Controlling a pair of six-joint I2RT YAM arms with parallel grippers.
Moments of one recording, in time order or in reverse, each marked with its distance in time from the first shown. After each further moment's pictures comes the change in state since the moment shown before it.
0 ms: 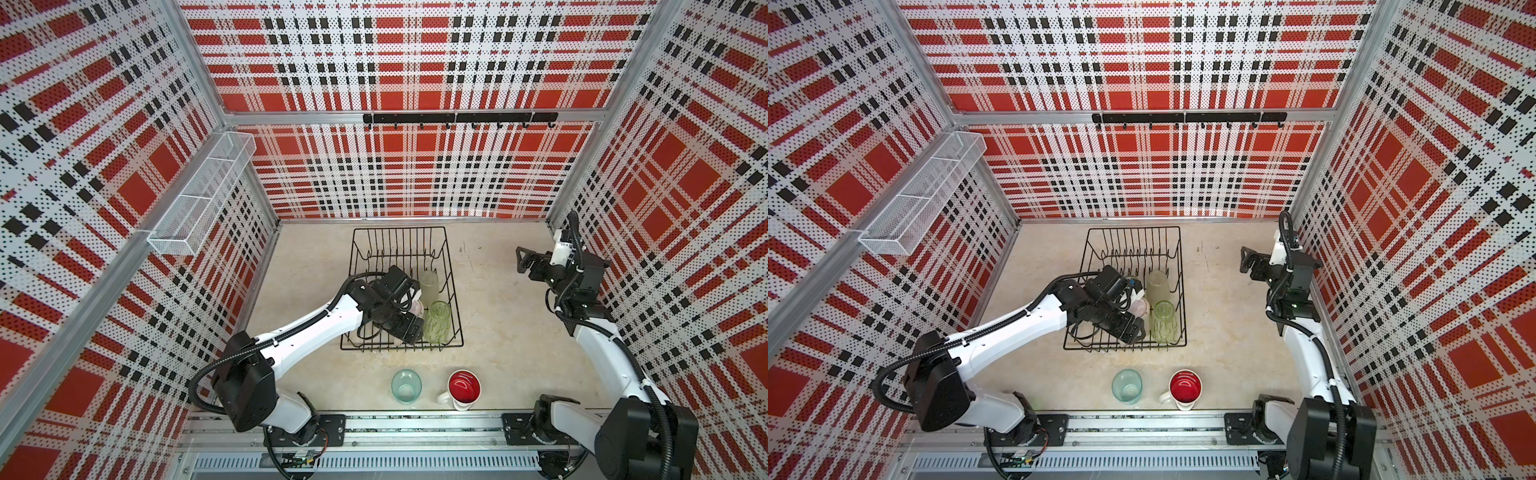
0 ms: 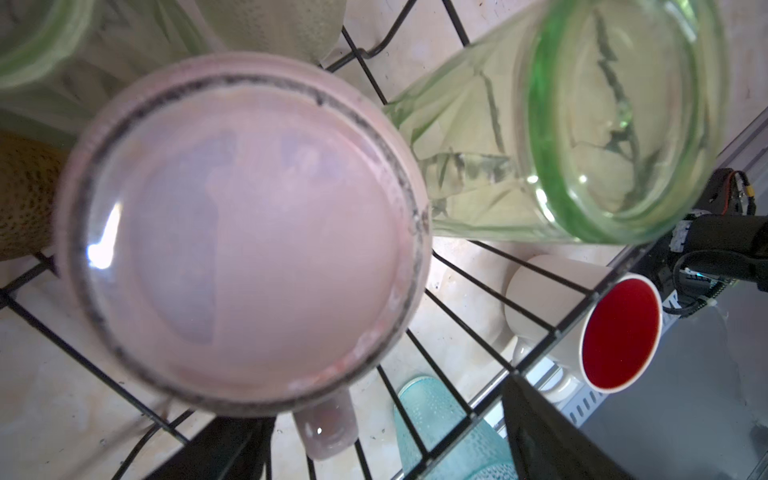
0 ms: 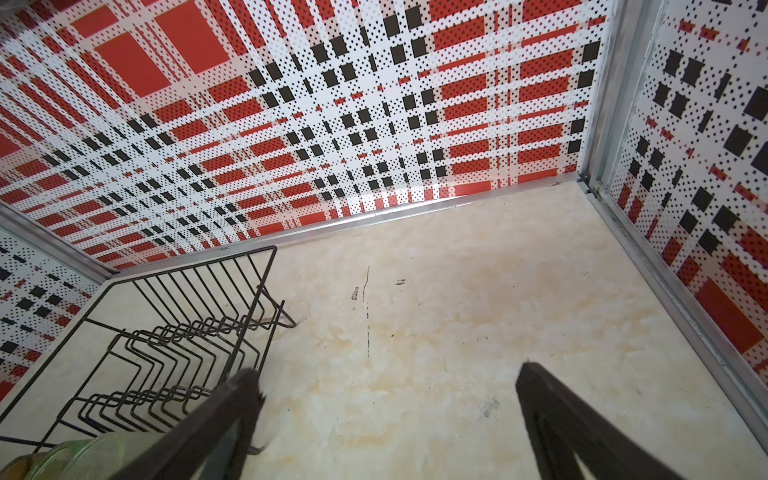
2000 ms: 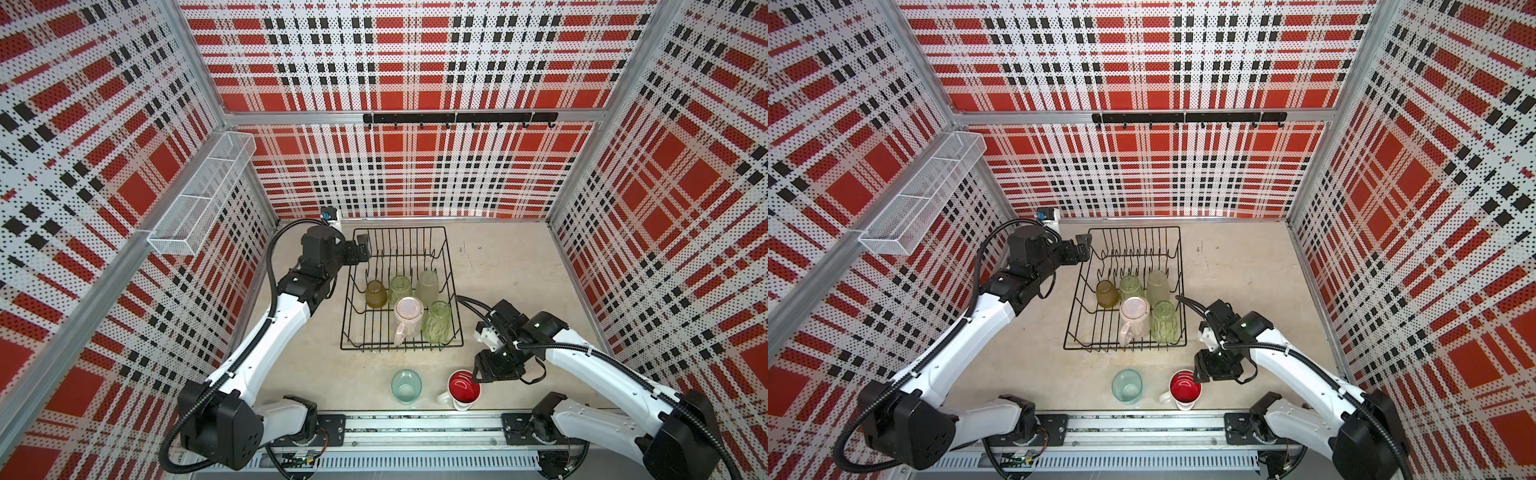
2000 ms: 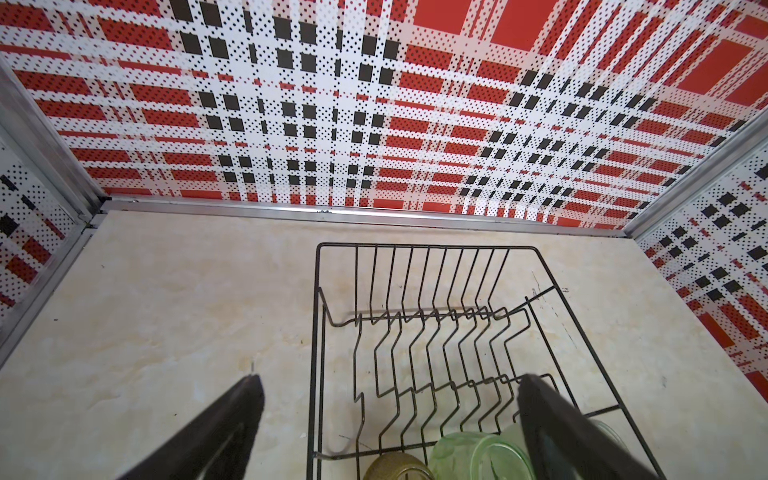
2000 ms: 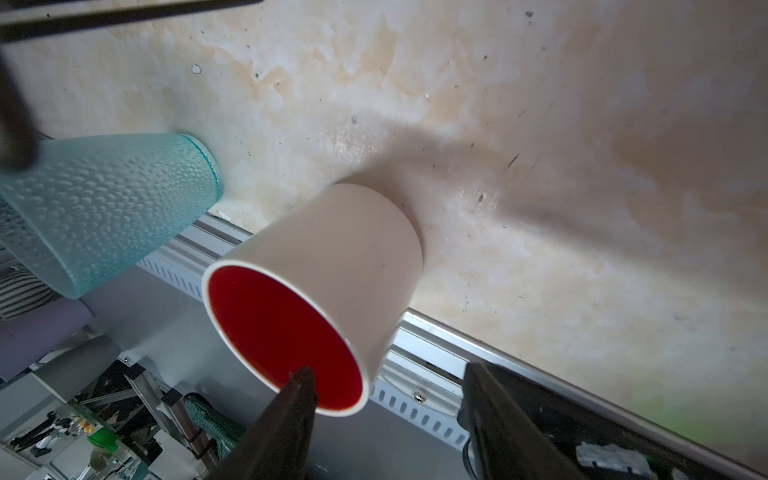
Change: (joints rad) left arm 0.493 -0.223 -0.063 0.632 -0.304 0.008; right arm 0.755 -0.052 -0.022 -1.195 -0.129 0.179
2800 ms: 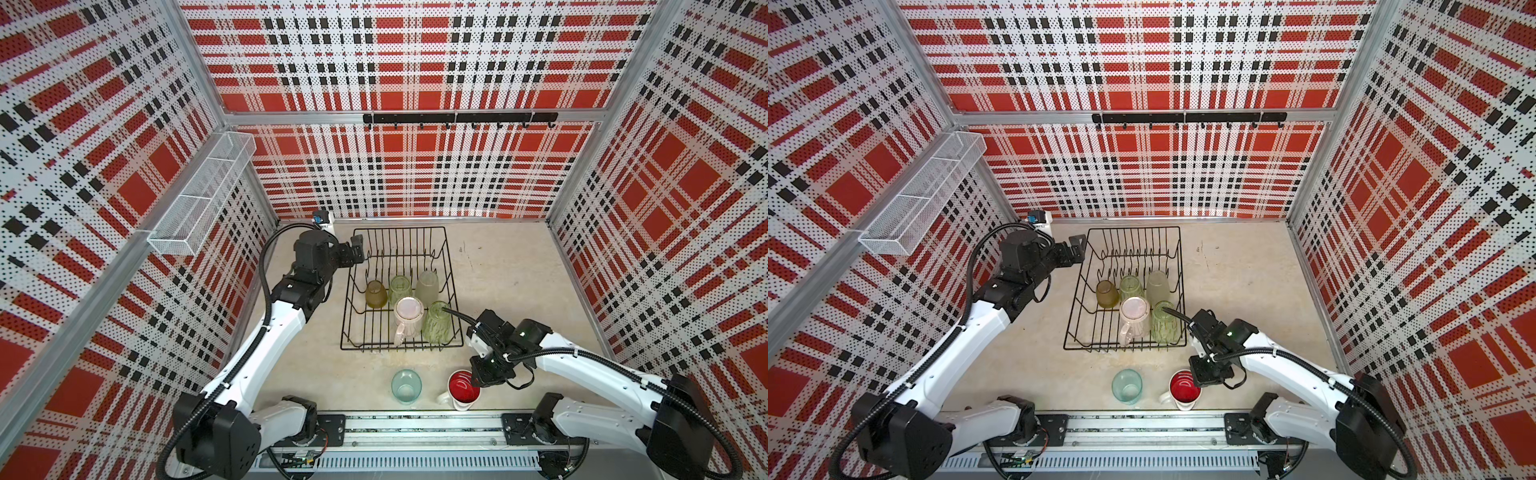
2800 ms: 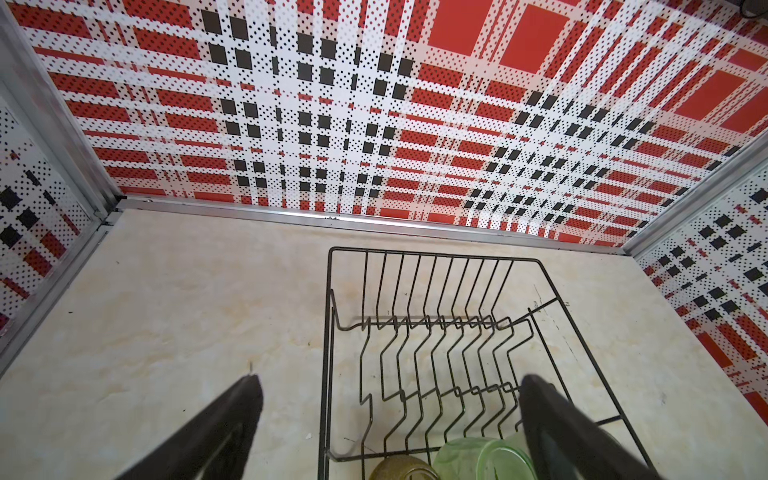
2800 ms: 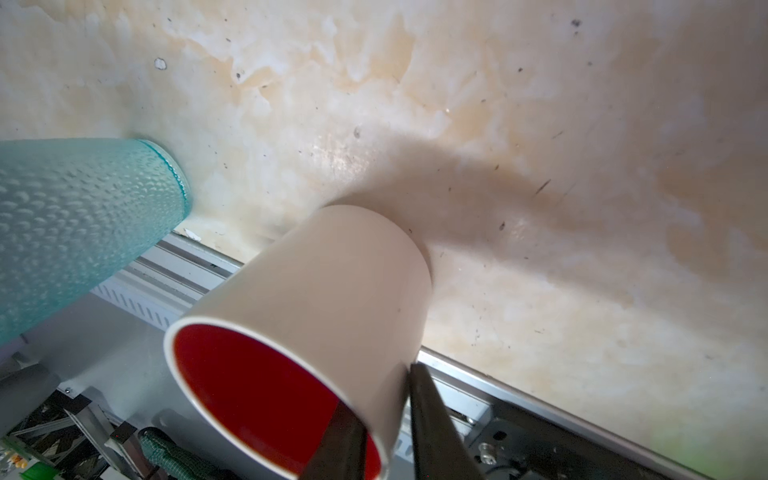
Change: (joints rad) left arm 0.030 -0.054 -0.048 0.034 0.008 -0.015; right arm 0.172 0.052 -0.034 0.119 0.123 0.135
